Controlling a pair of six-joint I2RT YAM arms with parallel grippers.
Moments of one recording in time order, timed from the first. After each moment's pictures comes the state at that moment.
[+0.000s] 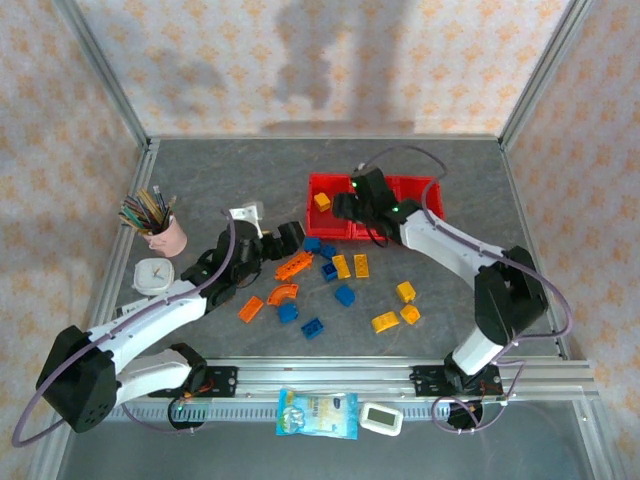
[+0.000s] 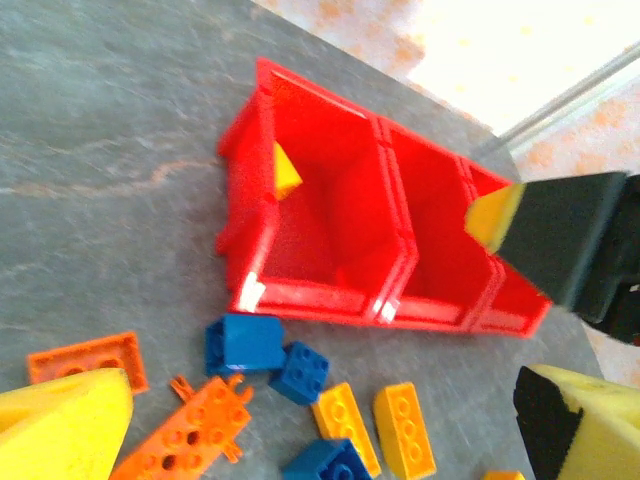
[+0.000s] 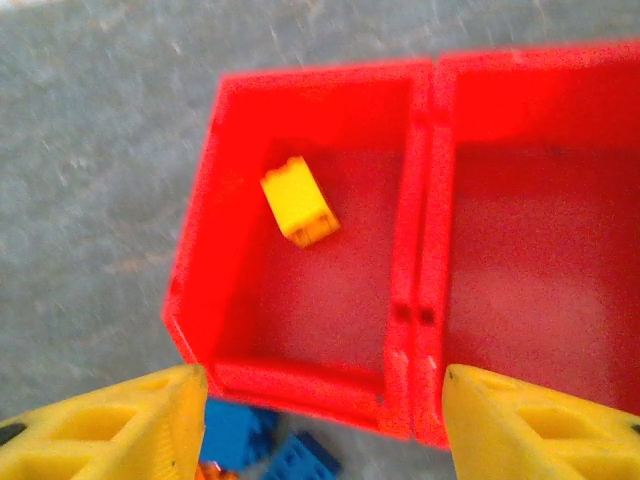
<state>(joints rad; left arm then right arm) -0.58 1.10 0.62 0.03 -0.10 -0.75 0.59 1.60 1.17 -0.35 0.11 0.54</state>
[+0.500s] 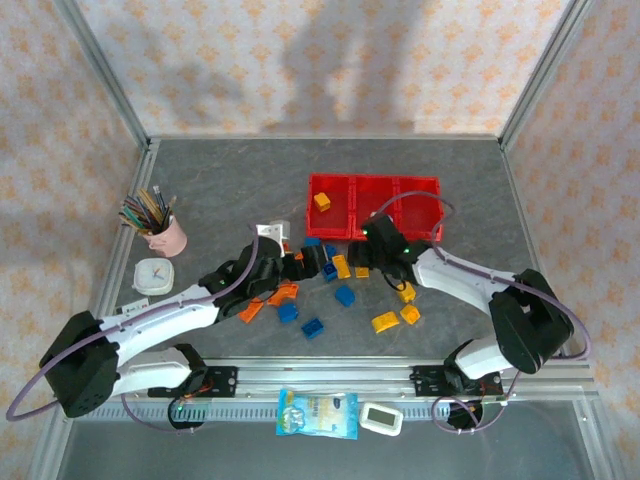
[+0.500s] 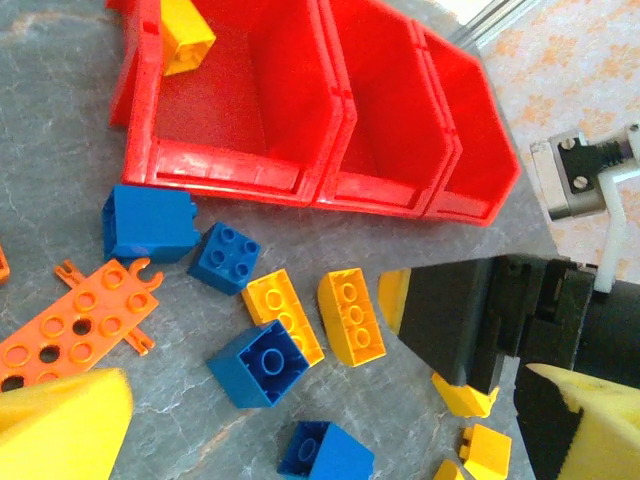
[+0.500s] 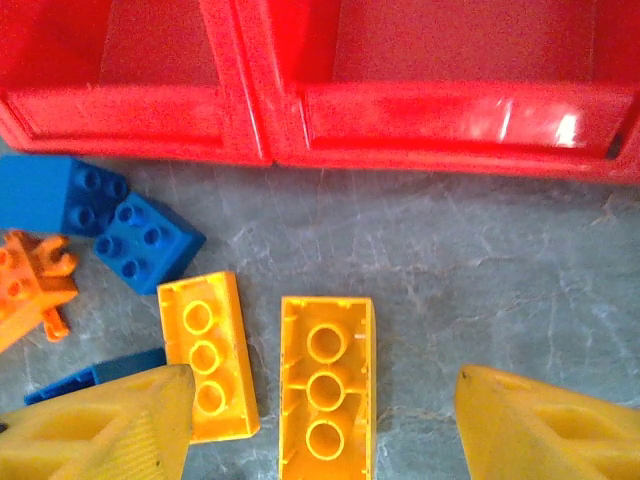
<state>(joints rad) -0.75 1.16 0.60 0.05 -0.09 -0.82 0.65 1.44 0.81 -0.32 0.11 0.59</state>
